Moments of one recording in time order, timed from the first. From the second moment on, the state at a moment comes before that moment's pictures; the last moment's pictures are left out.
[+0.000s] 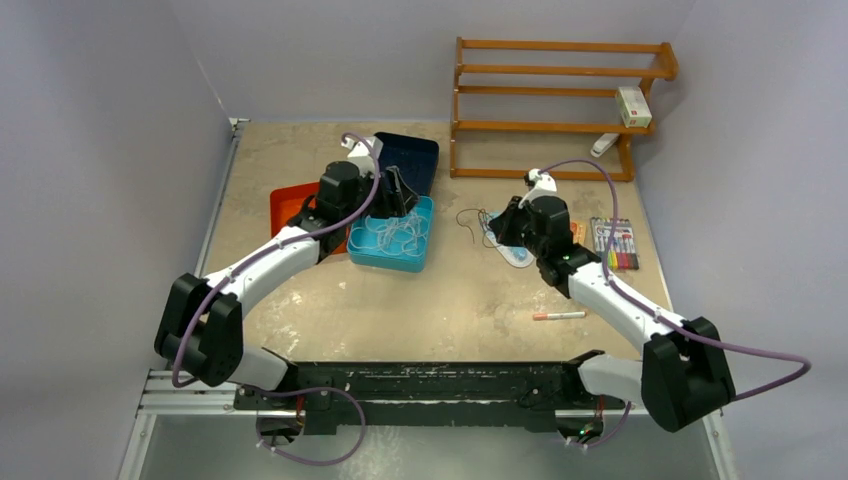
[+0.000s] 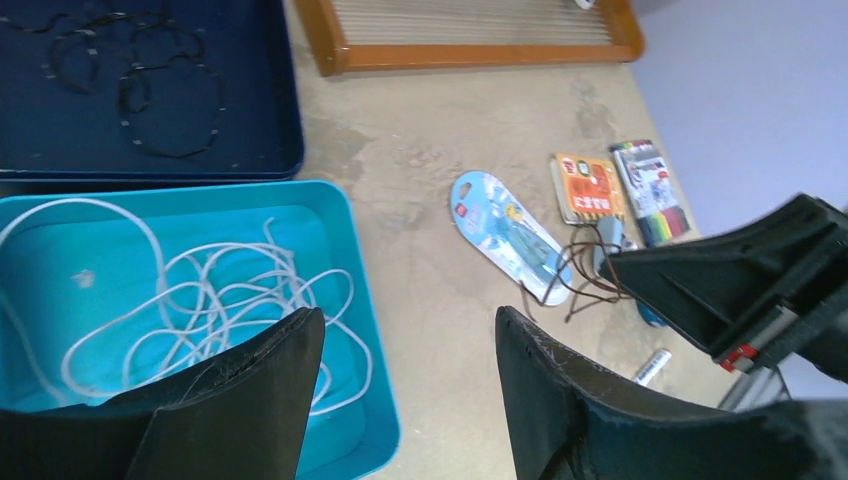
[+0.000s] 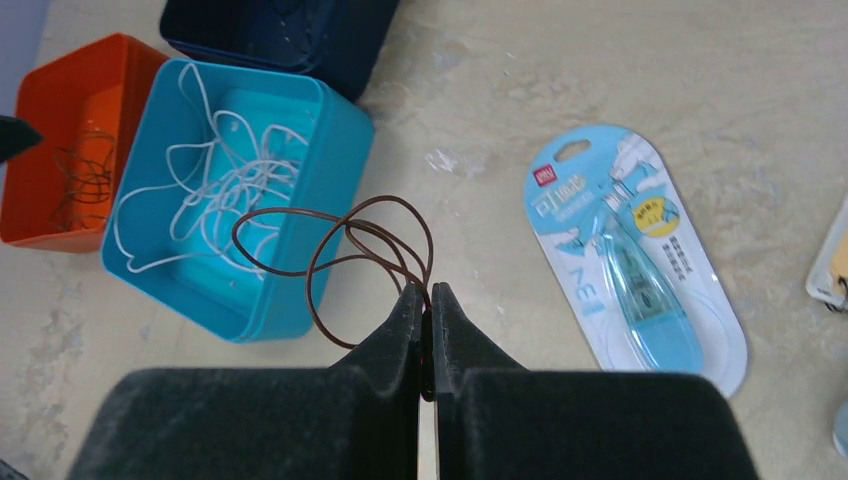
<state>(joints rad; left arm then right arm) -0.48 1.43 0.97 0.10 0.16 -0.51 0.39 1.19 0.65 0.07 0.02 0.48</state>
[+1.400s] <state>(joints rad) -0.59 1.59 1.03 0.23 0.30 -0.52 0.39 1.22 0.71 0.15 -0.15 0.46</state>
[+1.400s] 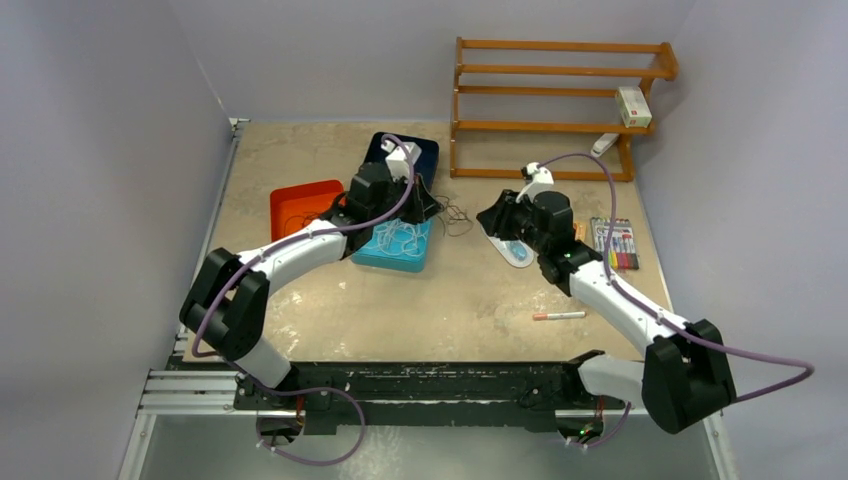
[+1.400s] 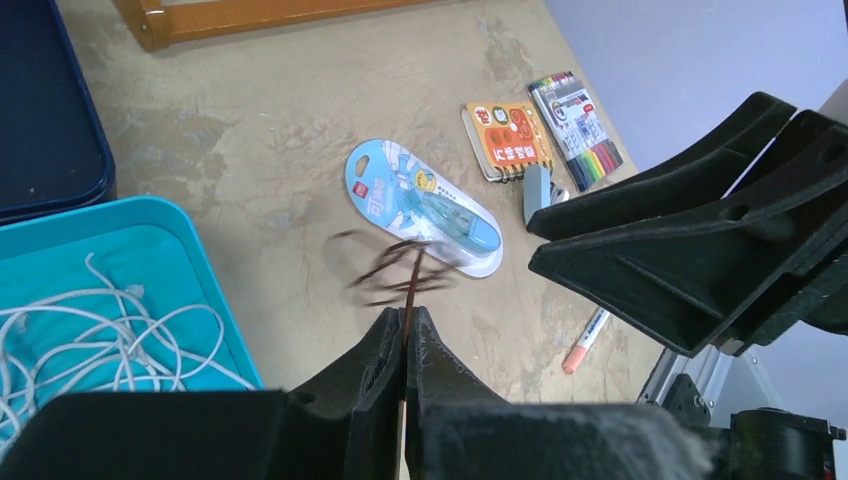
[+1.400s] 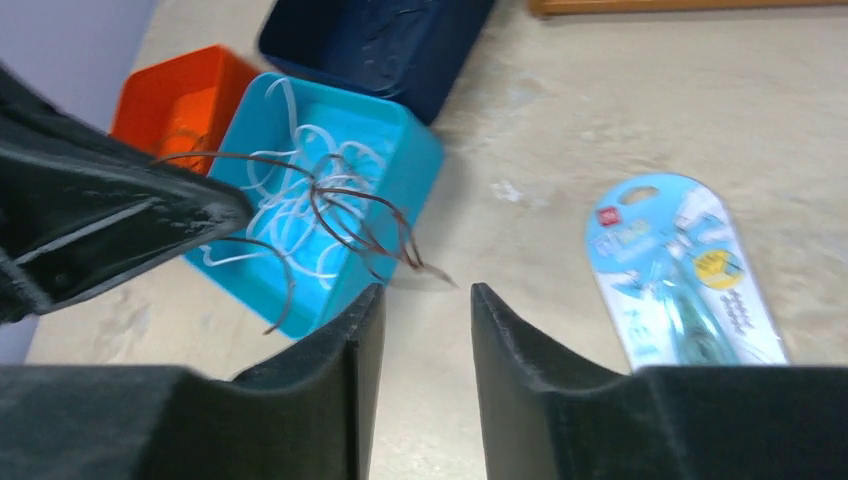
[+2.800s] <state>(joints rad) -0.72 1.67 1.25 -0.04 0.32 -0.37 0.39 1.29 0.50 0.63 -0.24 0.40</state>
